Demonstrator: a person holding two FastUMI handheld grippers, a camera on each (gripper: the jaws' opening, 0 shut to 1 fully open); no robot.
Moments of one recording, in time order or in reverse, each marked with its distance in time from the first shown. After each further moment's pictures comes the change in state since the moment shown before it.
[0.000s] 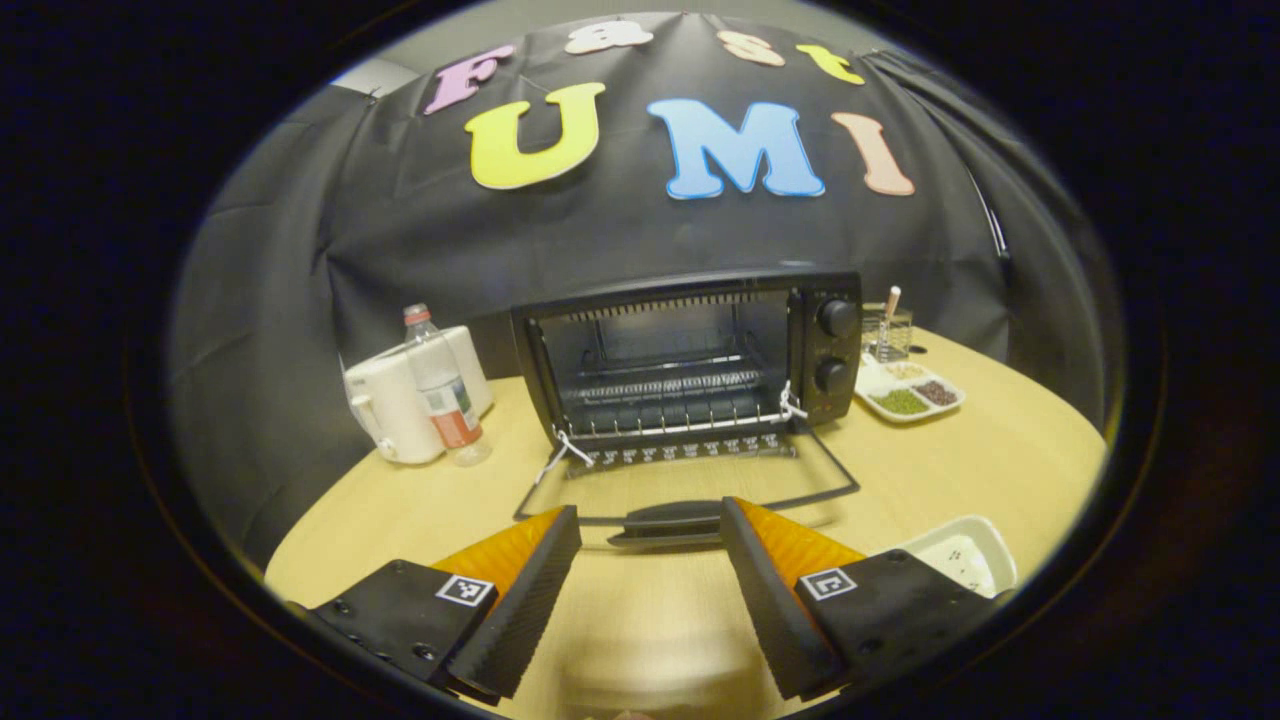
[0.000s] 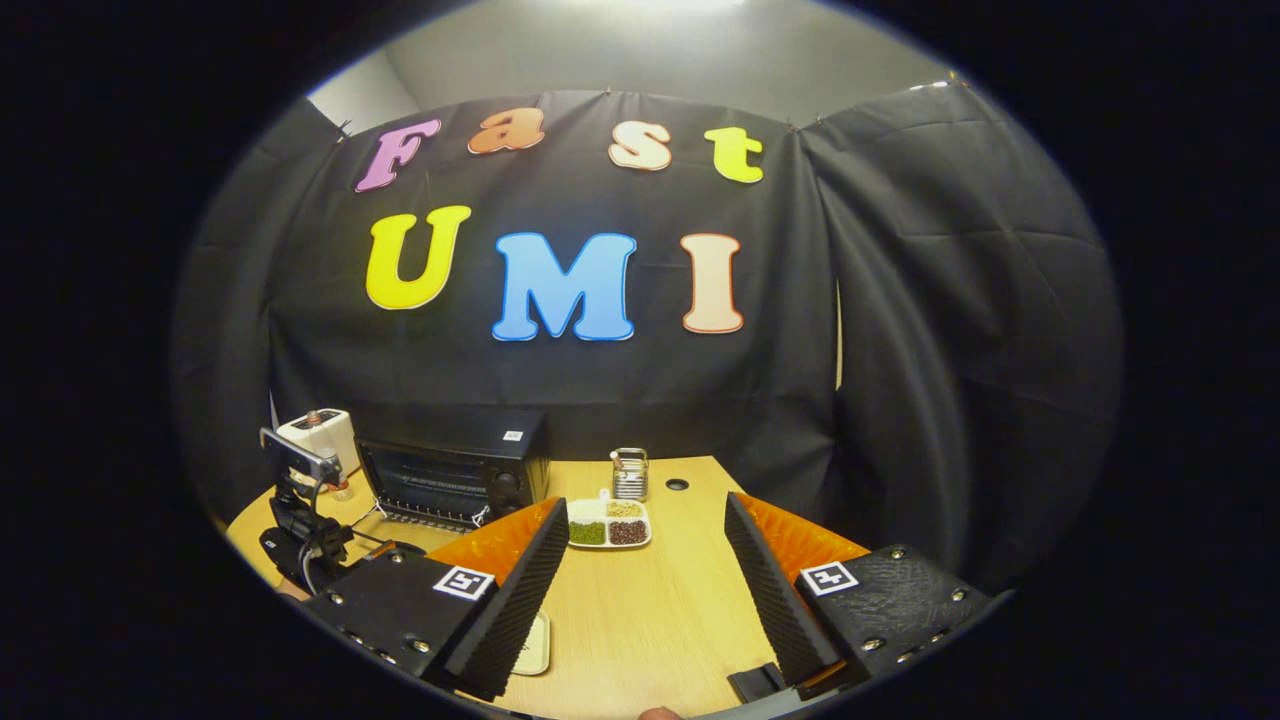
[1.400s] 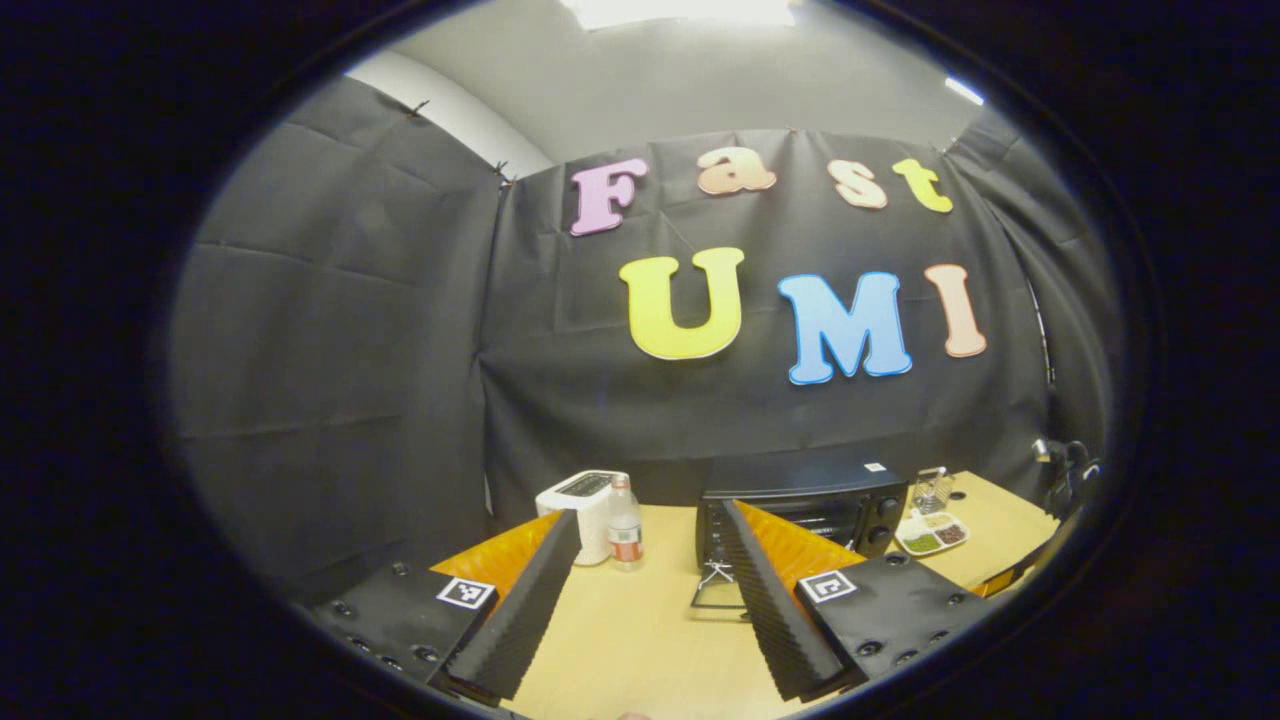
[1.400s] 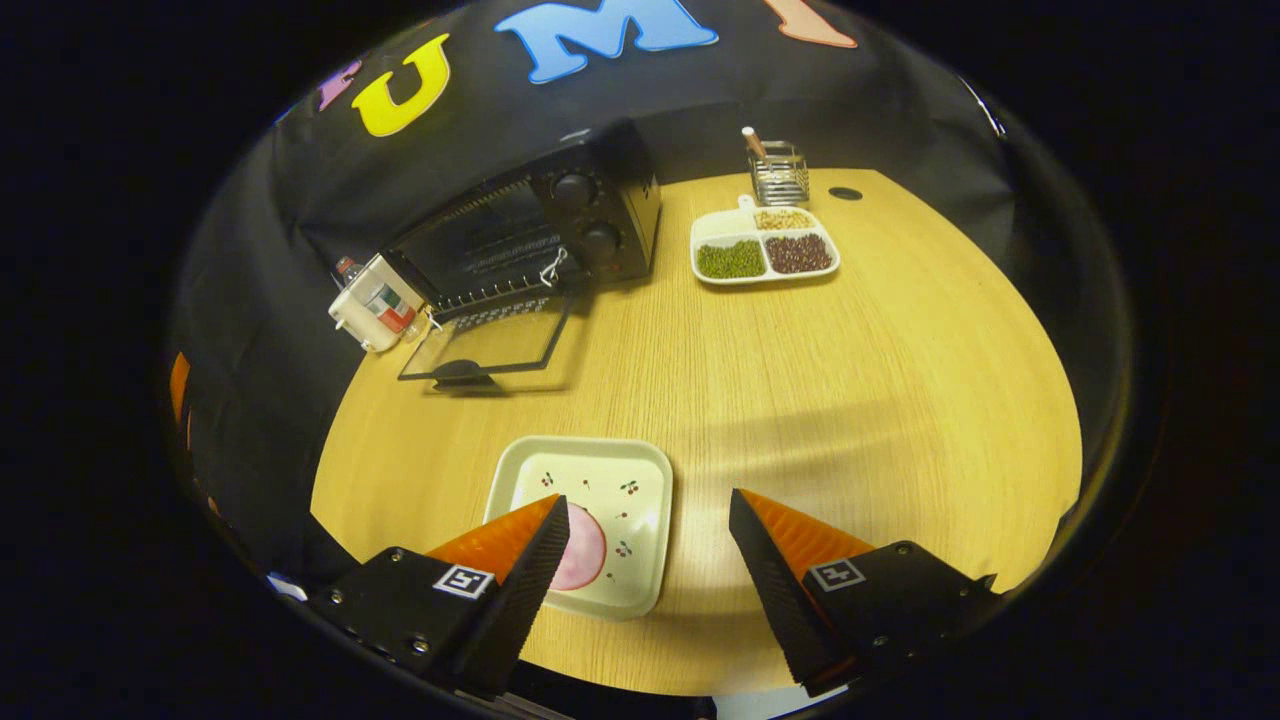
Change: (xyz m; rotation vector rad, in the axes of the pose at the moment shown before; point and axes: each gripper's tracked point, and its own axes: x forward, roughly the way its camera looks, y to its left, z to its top) left arm -0.205 0.143 0.142 -0.107 -0.302 0.283; right arm 0.068 0.102 -0.243 0.160 0.835 0.391
